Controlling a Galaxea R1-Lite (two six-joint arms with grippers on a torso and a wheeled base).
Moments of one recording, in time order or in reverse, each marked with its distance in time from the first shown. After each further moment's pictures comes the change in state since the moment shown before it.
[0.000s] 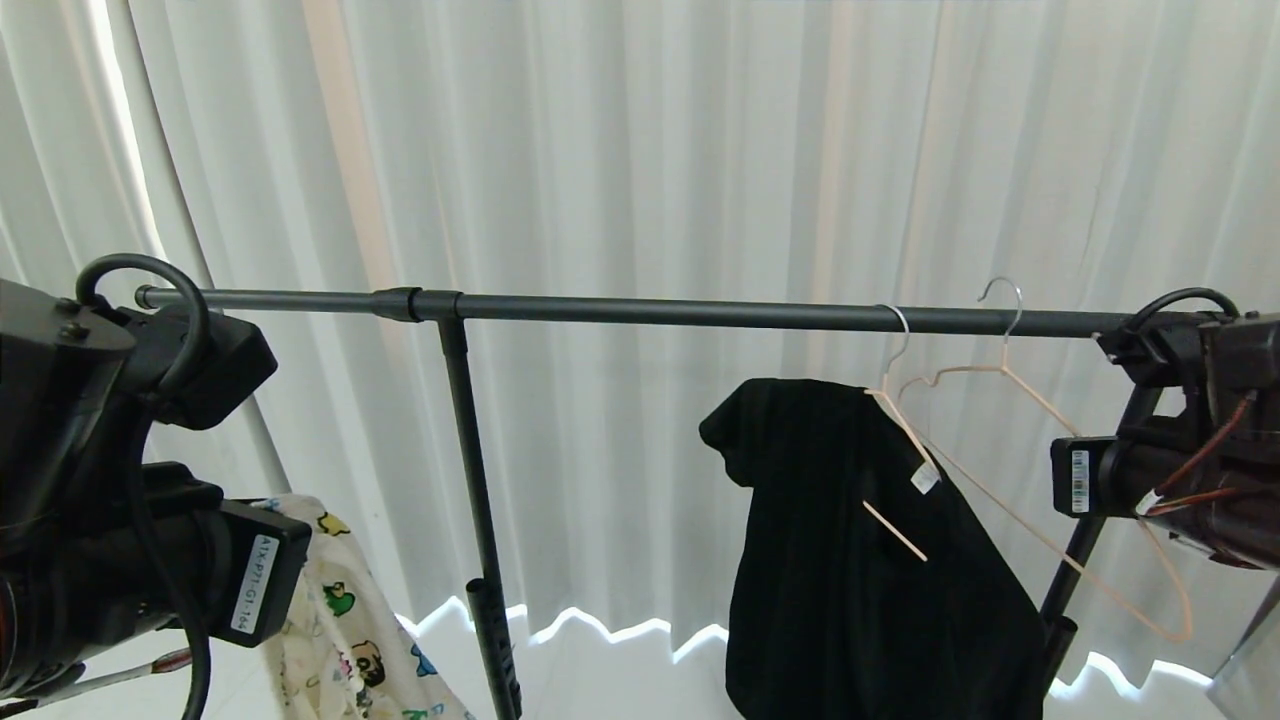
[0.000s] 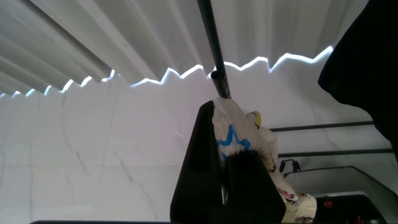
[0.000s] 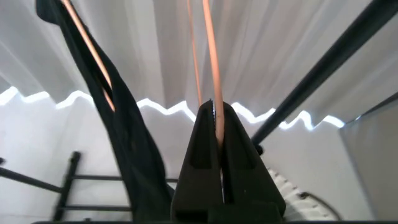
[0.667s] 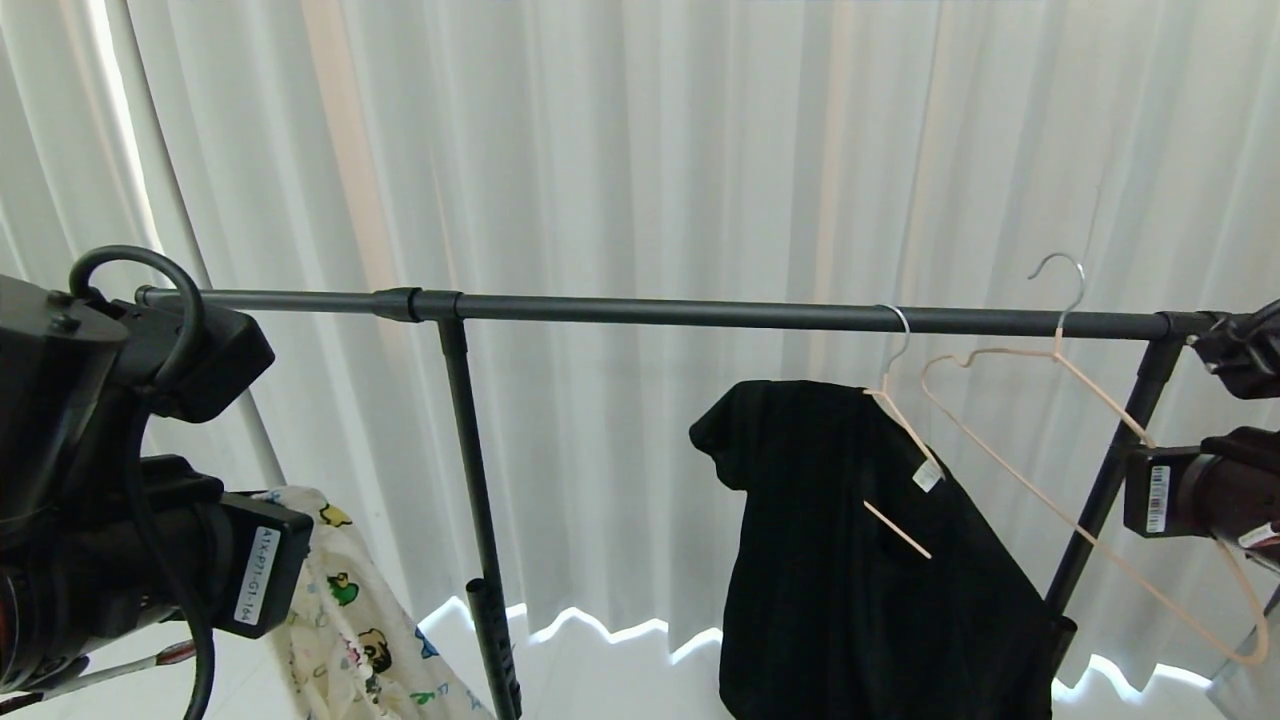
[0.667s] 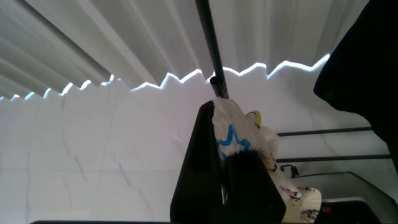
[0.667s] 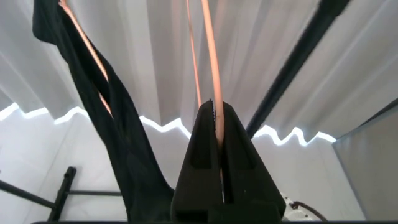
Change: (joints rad) left arm 0.000 -0.001 0.004 -0.026 0.010 0.005; right arm -0.022 -0.163 0.104 -0.053 0.005 -0.061
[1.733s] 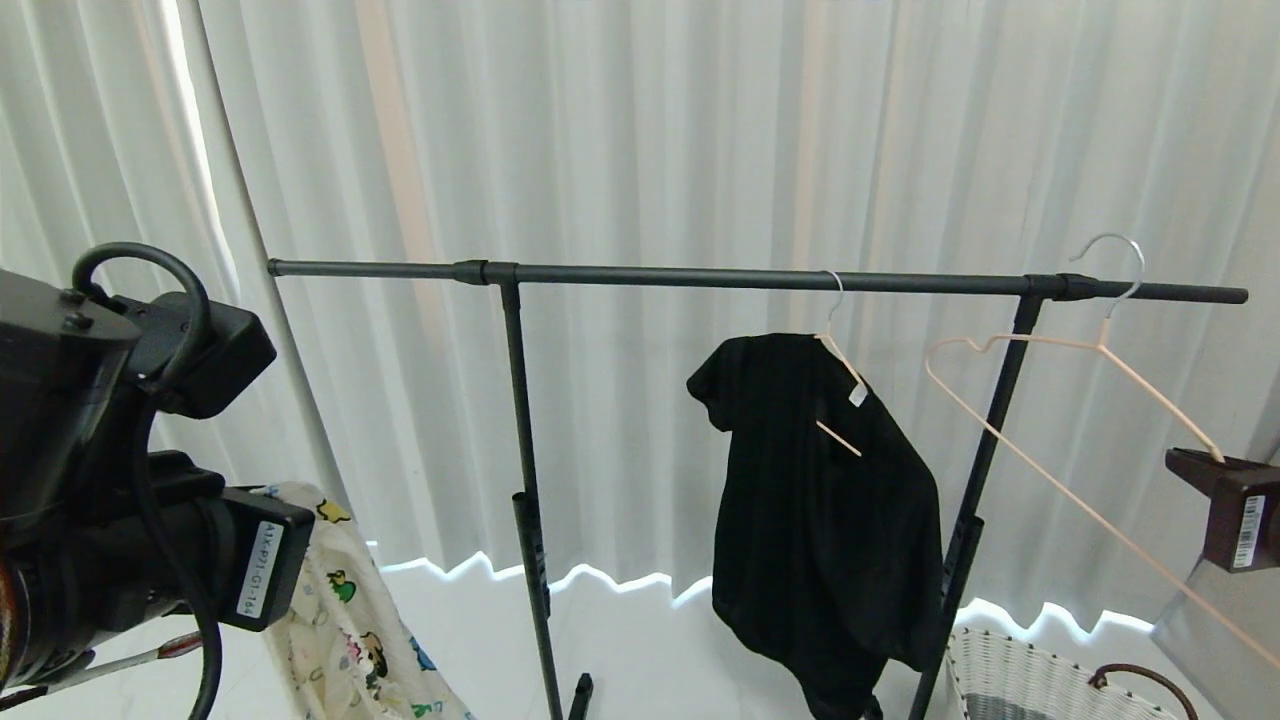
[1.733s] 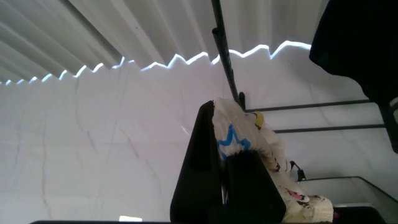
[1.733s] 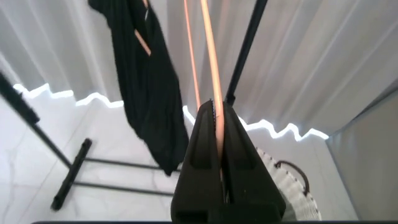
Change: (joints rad) left arm -0.003 0.007 -0.005 0.000 0.030 0.003; right arm -0.043 -0.157 0.068 -0.001 0.105 -0.072
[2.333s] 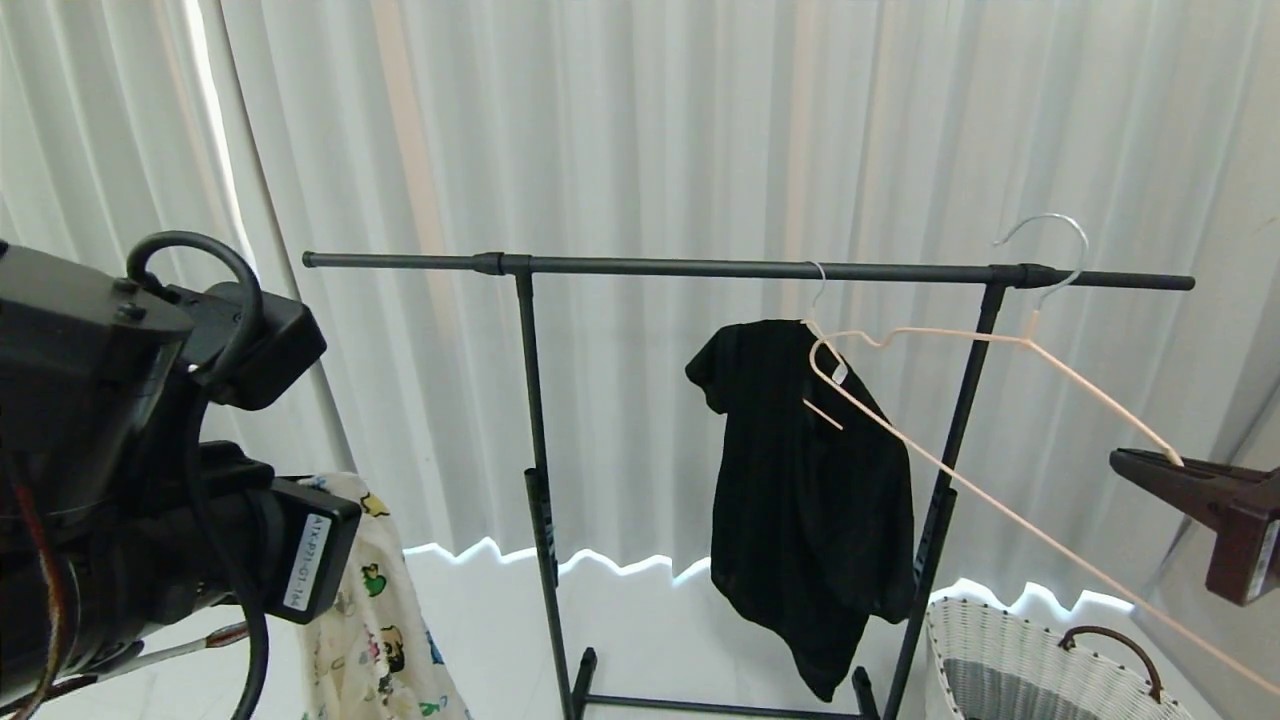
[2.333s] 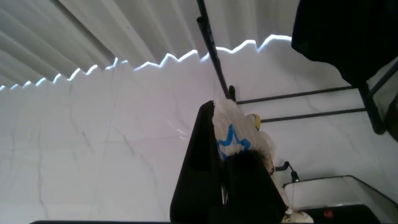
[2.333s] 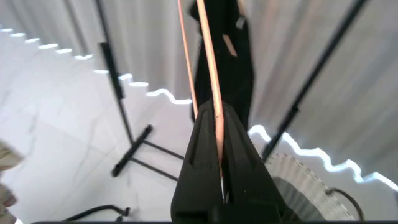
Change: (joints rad) left arm -0.063 0.046 -0.029 -0.032 -0.002 -0.003; right arm 0.092 -0.049 0.001 -0.009 0.242 -0.004
